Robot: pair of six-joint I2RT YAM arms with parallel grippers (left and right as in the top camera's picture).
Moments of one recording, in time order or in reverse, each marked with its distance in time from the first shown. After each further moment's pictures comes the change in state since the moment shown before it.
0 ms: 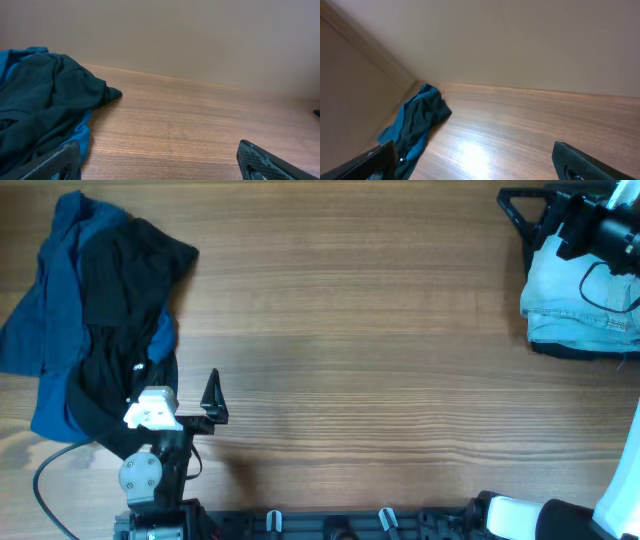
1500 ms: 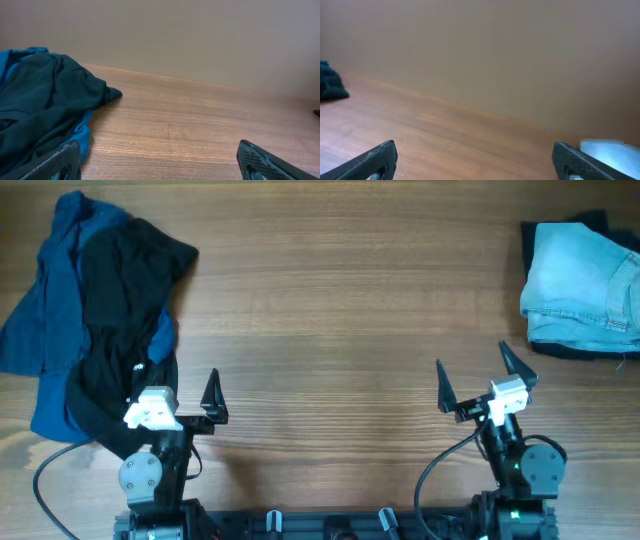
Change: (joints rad) left arm 0.000 0.000 0.000 0.000 0.000 0.000; right arm 0.227 -1.254 -1.854 1.229 0.577 -0.167
